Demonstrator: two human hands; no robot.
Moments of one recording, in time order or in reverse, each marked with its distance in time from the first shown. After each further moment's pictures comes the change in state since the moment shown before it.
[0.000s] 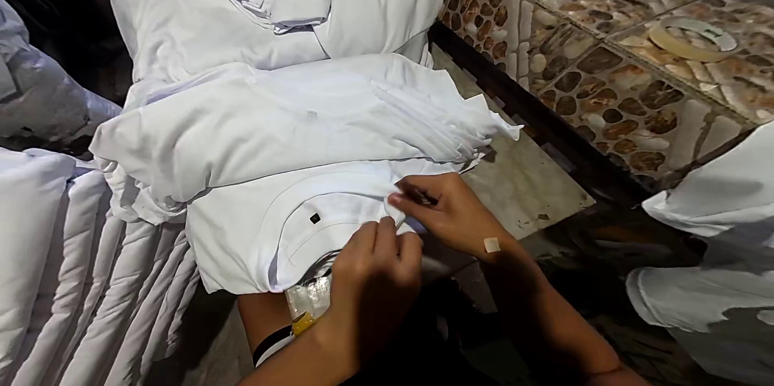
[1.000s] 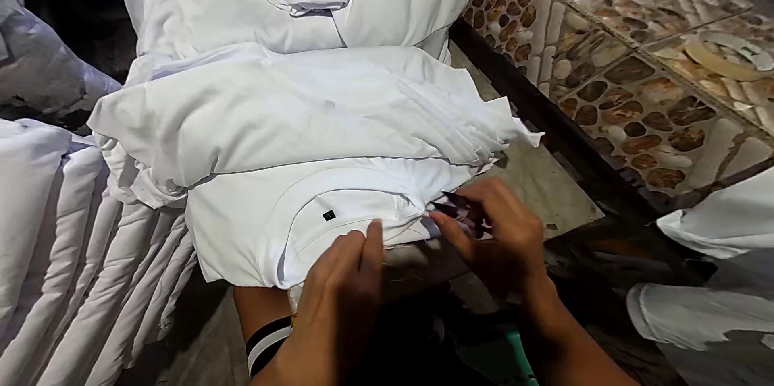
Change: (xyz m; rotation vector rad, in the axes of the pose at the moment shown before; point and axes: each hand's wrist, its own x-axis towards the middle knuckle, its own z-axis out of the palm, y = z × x) left_hand -0.028 -0.026 -0.023 -0.177 -0.052 -0.129; right_hand -0.033 0.030 0.007 -0.584 0.482 -0.400
